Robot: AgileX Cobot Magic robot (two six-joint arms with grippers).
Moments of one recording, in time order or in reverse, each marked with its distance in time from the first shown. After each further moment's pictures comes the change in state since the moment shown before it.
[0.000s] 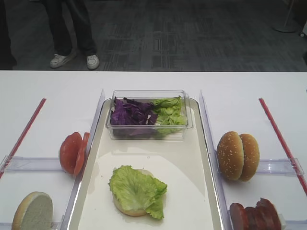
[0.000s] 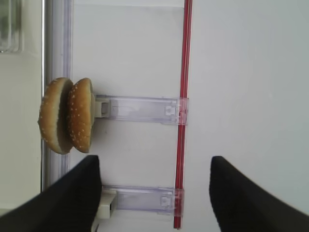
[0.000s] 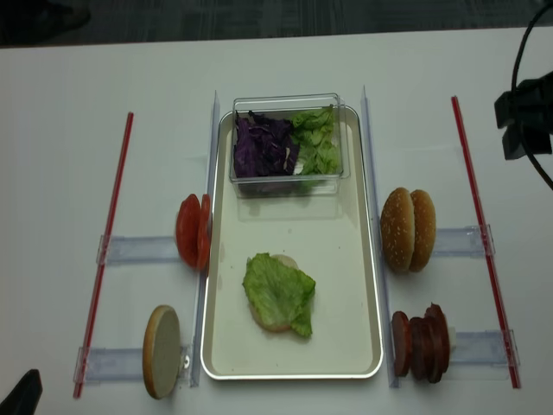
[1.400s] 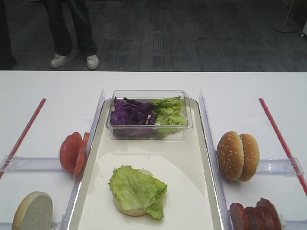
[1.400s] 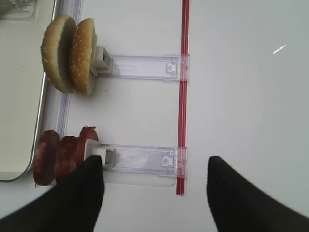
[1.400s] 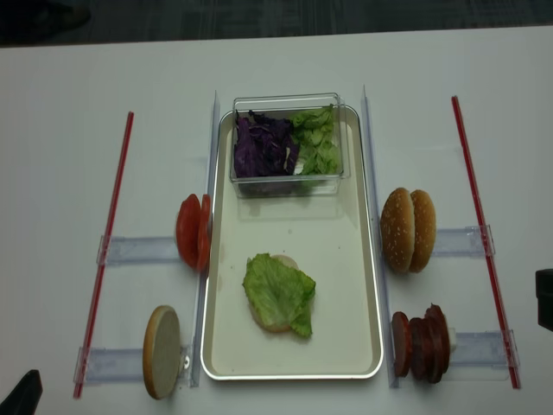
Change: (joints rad) left arm 0.000 0.000 0.000 0.000 0.000 0.000; right arm 0.000 -0.652 0.500 0.008 -0.108 0.001
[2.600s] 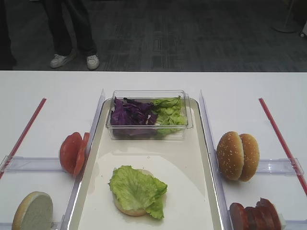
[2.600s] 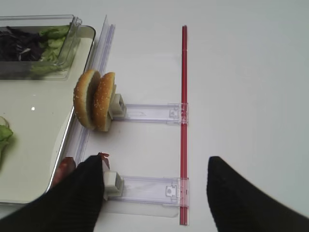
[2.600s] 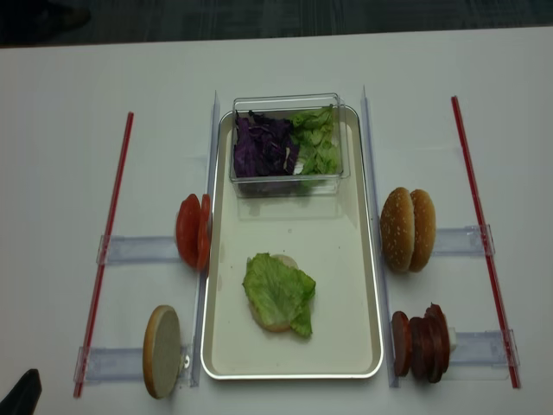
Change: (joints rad) left arm 0.000 0.000 0.000 0.000 0.000 0.000; right arm 0.000 -0.494 0.069 0.000 0.051 0.008
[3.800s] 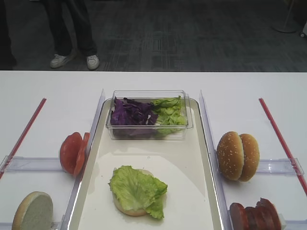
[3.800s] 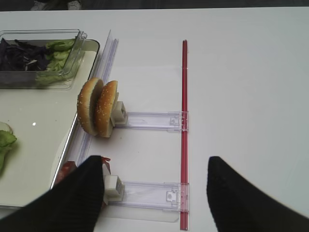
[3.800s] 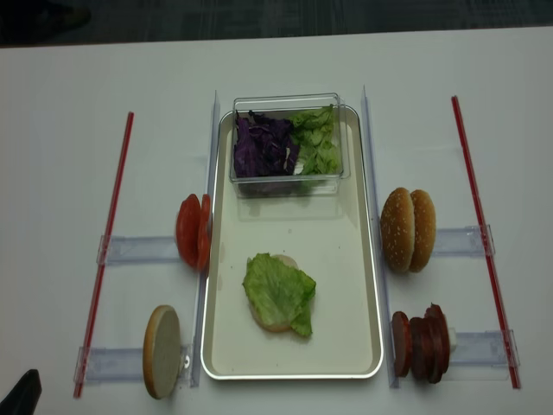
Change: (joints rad) left arm 0.000 0.000 0.000 0.000 0.000 0.000; right arm 0.000 -0.094 0.019 0.000 0.016 0.000
